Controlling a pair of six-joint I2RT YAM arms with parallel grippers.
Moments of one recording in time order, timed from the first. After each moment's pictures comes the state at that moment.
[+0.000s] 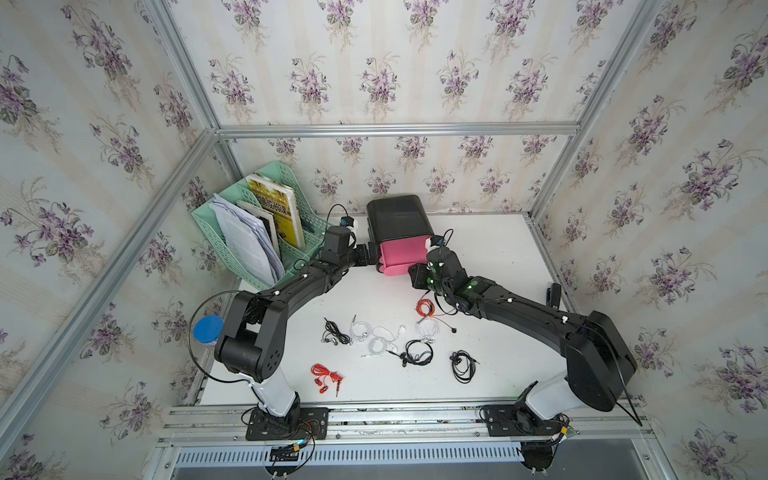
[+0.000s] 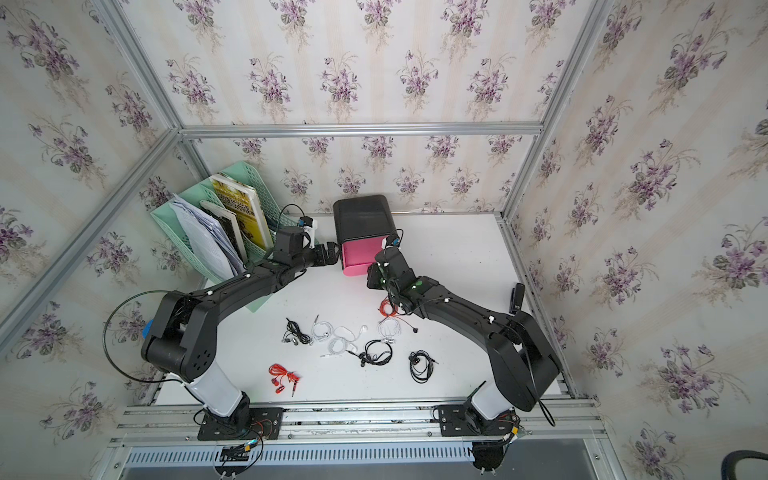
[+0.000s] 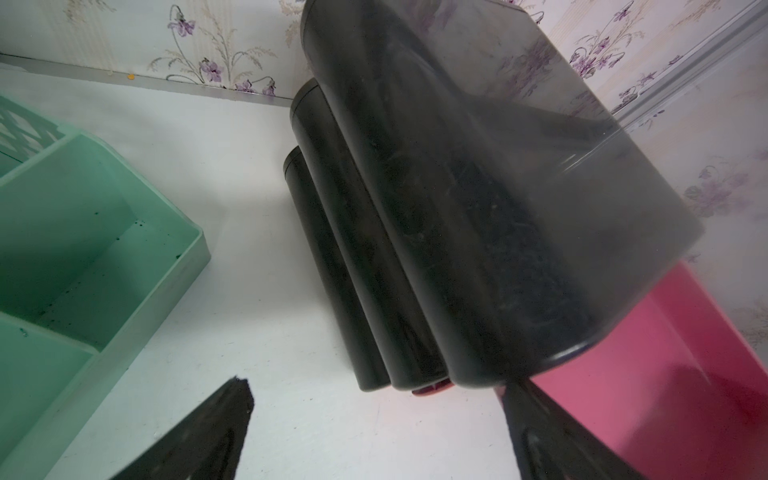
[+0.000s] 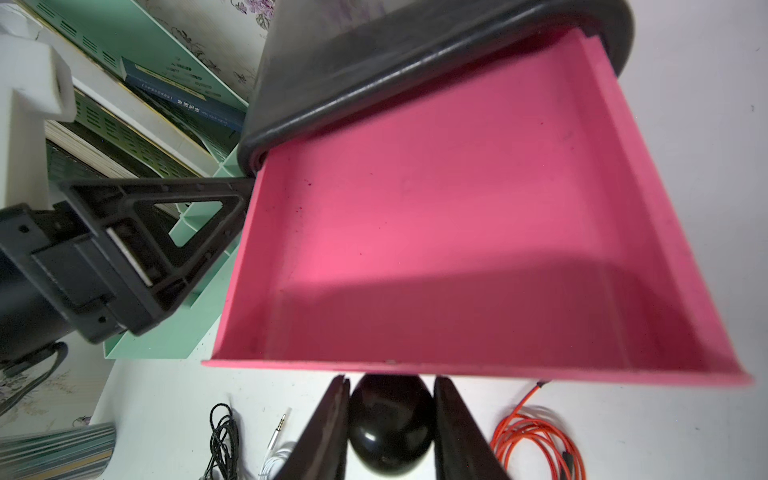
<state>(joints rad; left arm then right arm) -0.32 1.71 1.10 0.06 0.14 -0.37 0.73 1.53 1.02 -0.12 0.13 0.65</state>
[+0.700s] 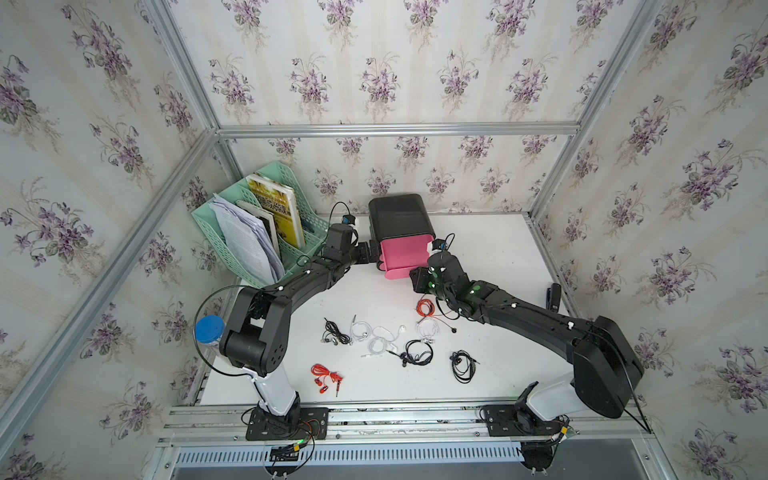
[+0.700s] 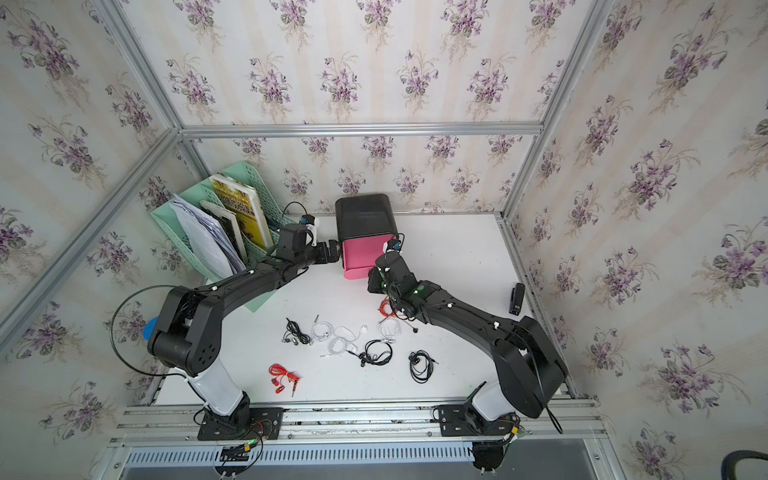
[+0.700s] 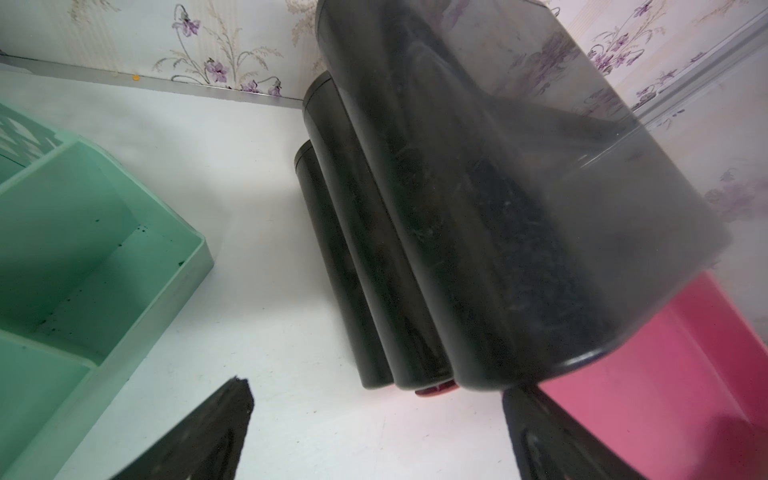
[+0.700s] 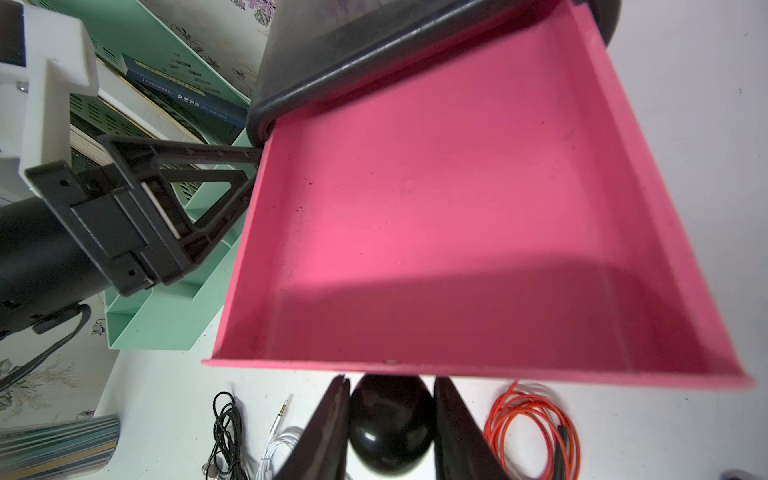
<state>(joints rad) -0.32 1.76 1.16 0.03 0.12 -0.37 0.75 1.50 1.00 -0.13 0.15 0.67</state>
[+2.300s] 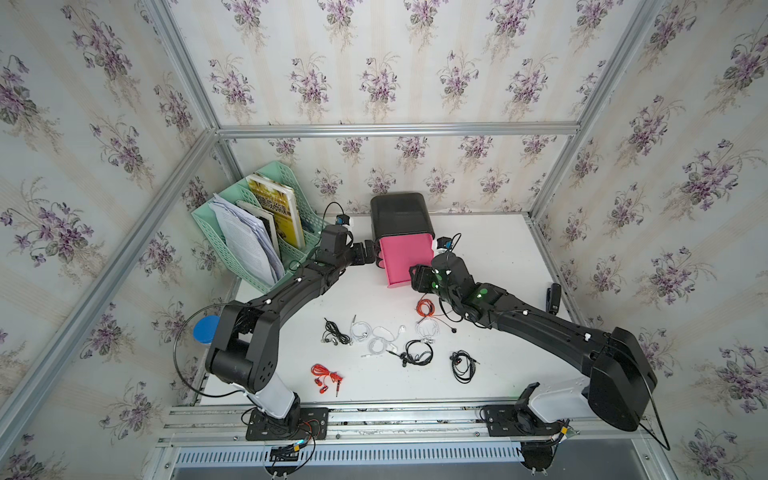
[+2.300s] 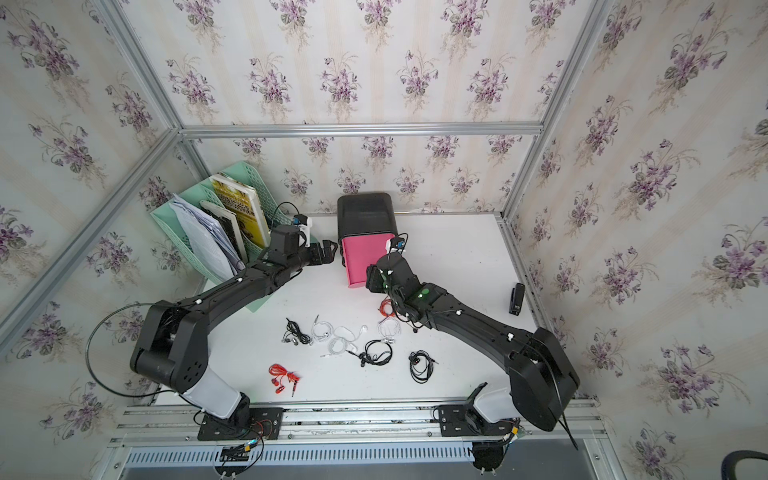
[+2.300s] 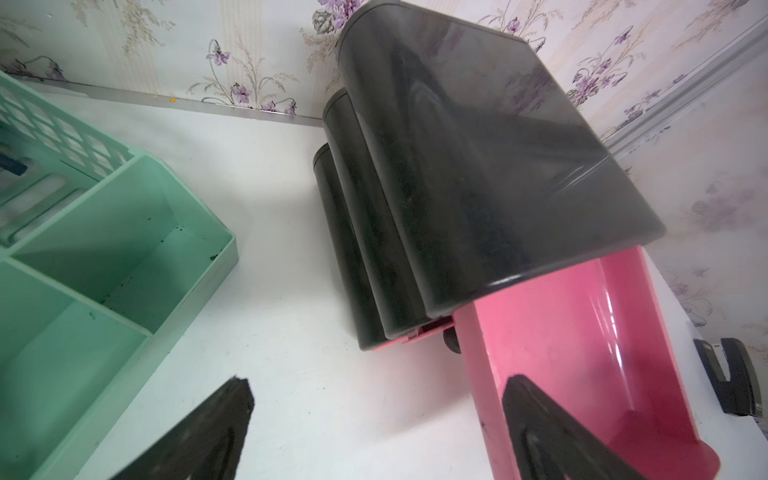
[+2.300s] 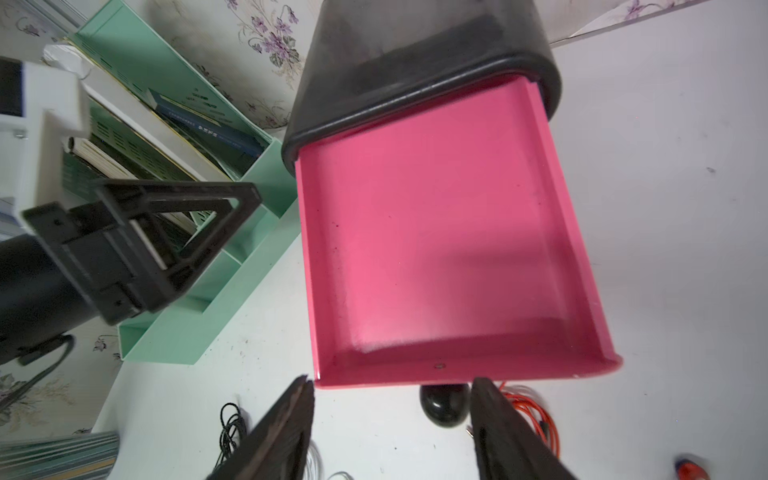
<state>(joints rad) -0.32 1.60 1.07 0.00 0.10 -0.37 0.77 1.40 0.98 -0.18 0.25 0.65</state>
